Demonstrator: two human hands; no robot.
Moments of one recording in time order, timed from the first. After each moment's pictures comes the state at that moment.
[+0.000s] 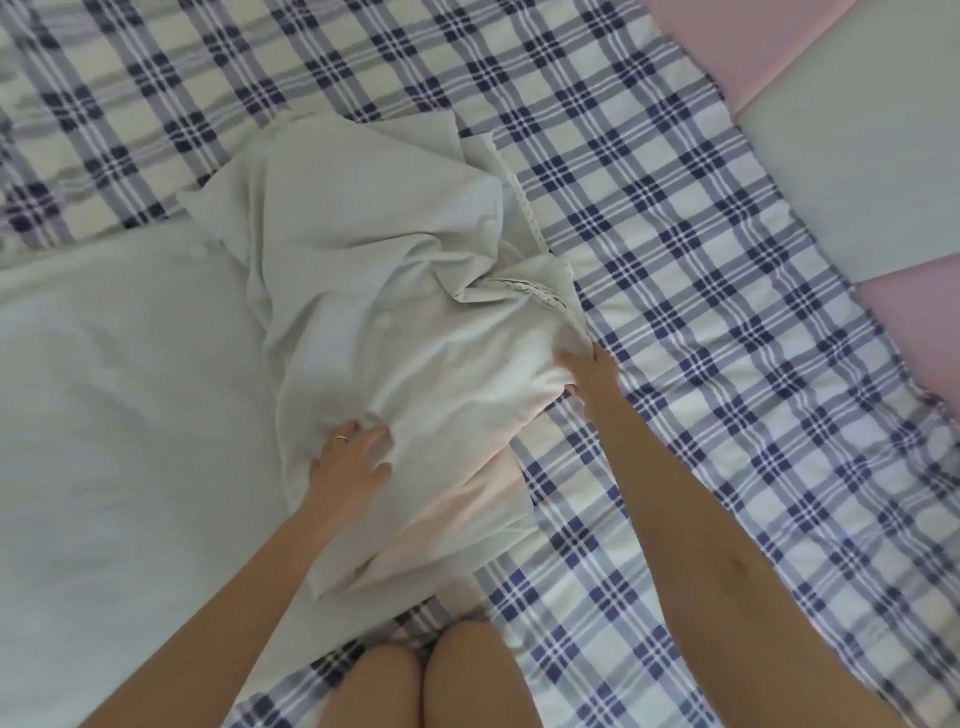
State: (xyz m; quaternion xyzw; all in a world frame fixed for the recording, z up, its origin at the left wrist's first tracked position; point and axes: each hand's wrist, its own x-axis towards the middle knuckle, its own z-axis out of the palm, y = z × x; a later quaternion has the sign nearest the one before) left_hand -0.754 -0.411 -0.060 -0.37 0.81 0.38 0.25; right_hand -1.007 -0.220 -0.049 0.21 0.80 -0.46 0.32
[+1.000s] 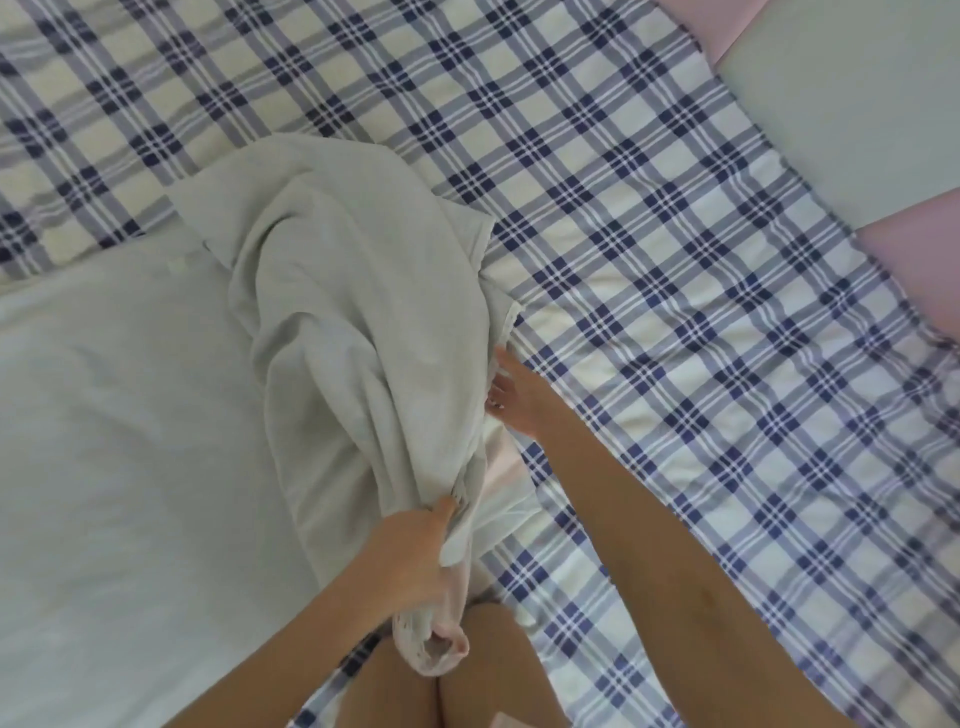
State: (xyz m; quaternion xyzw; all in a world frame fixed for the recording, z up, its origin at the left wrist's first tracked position) left_hand -0.753 -0.337 0.023 -0.08 0.87 0.29 0.40; right_hand -0.950 -0.254 -0.041 0.31 0.52 -0.62 0.49
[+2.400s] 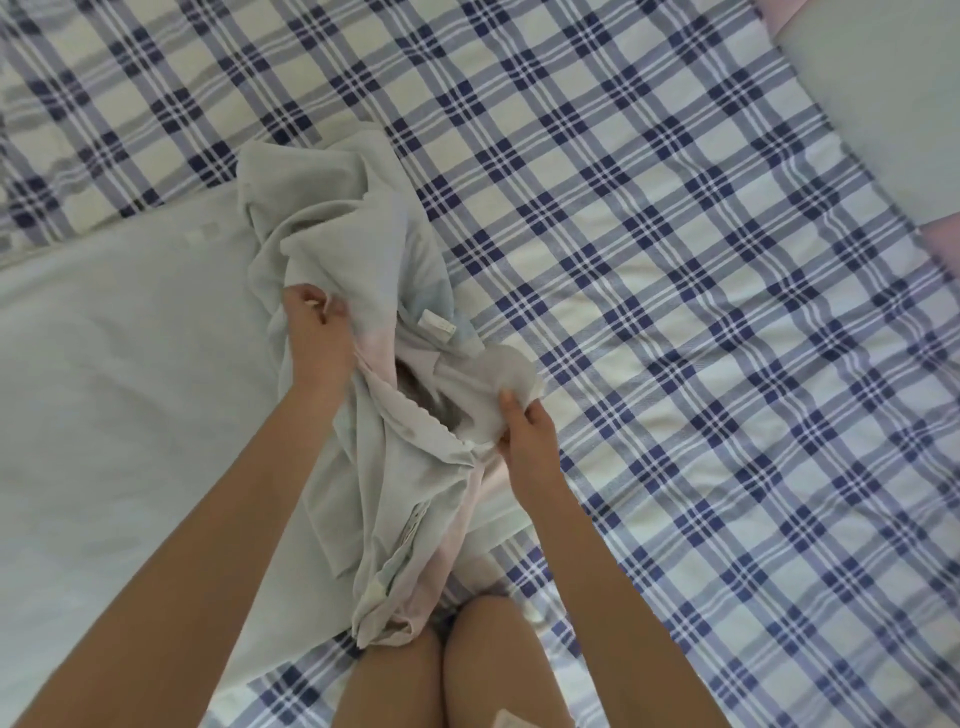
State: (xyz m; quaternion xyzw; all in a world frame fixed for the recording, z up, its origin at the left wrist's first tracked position) left_hand -0.857 -0.459 -0.011 -0.52 0.65 0.54 -0.13; right_hand -0.875 -0.250 -0.016 0.27 0.64 -0.61 0.39
